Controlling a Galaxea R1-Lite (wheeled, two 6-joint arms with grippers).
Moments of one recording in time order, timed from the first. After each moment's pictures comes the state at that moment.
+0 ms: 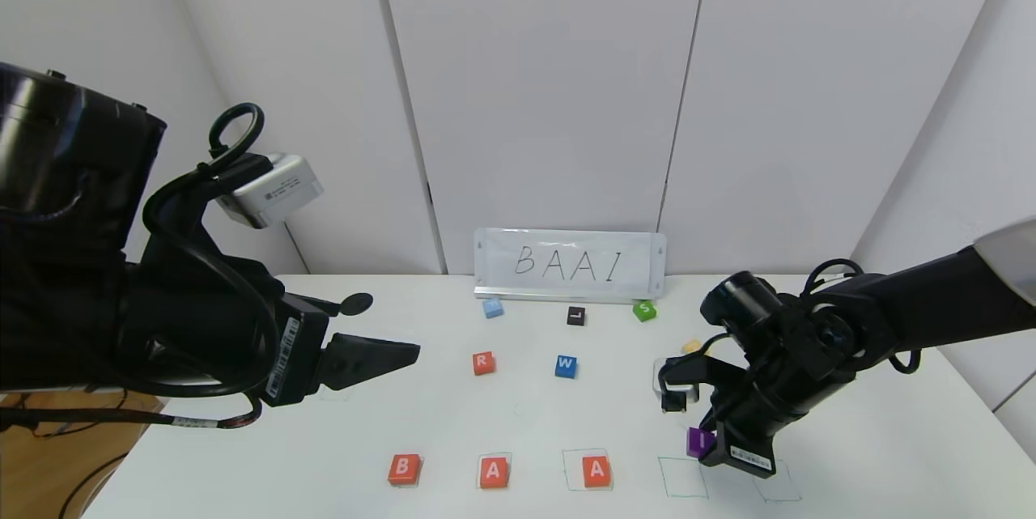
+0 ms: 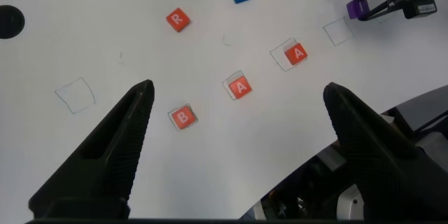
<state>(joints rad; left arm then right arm) -0.43 1.38 -1.10 0.38 -0.13 0.01 0.41 2.08 -1.18 0.38 0.16 -0.85</state>
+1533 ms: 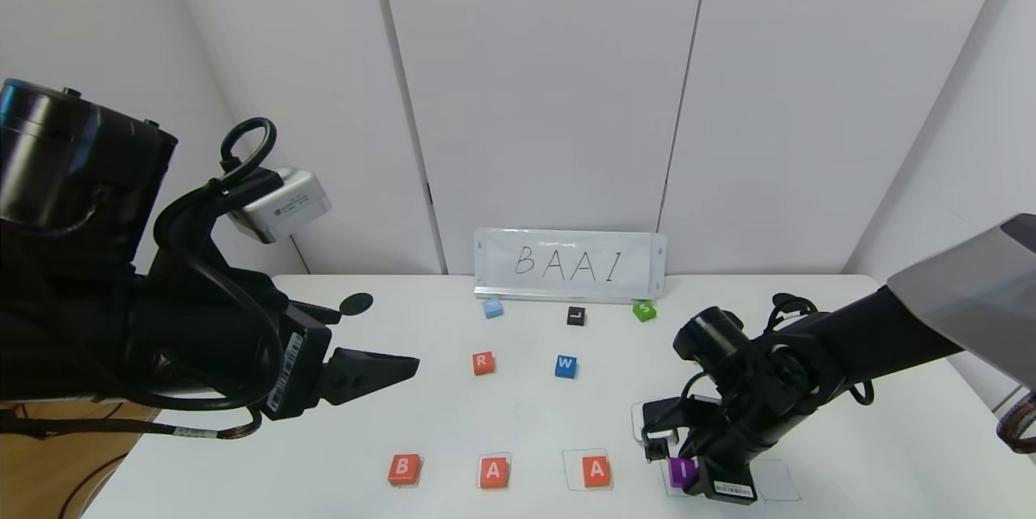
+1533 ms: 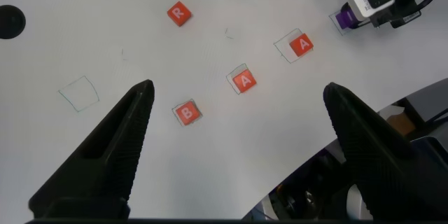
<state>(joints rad) -0.43 1.39 -1.08 0.38 -0.12 0.05 0.46 2.18 -1.13 0.27 0.16 -0.99</state>
